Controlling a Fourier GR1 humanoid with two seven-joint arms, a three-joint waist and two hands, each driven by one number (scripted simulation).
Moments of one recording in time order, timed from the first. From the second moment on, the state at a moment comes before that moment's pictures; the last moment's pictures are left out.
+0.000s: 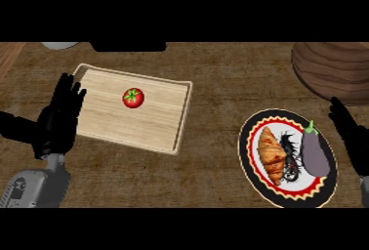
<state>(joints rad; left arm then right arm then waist) -0.21 0.25 0.00 -1.50 0.36 0.28 0.09 -0.07 -0.56 0.09 -1.38 -0.18 -0.14 0.06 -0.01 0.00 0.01</state>
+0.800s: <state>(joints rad) -0.16 0.26 -0.20 -1.52 0.17 0.24 0.05 0.03 -0.39 0.46 -1.65 0.46 -0.64 0.01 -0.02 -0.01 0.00</state>
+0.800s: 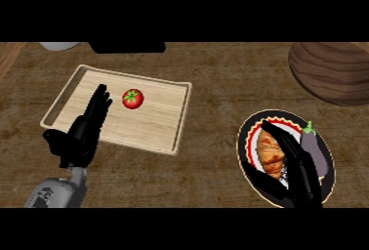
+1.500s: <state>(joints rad) -0.16 0.23 -0.21 -1.52 0.14 0.22 0.06 0.04 -0.25 0.53 -2.02 1.09 -0.32 0.63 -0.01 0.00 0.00</state>
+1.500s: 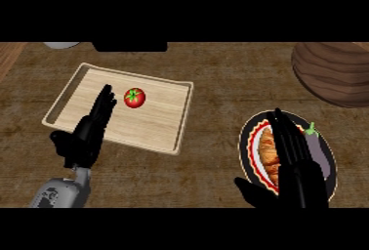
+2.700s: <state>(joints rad) -0.14 0.17 -0.14 -1.53 0.07 0.16 0.06 0.08 -0.13 0.41 -2.03 0.99 0.06 0.82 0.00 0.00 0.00</state>
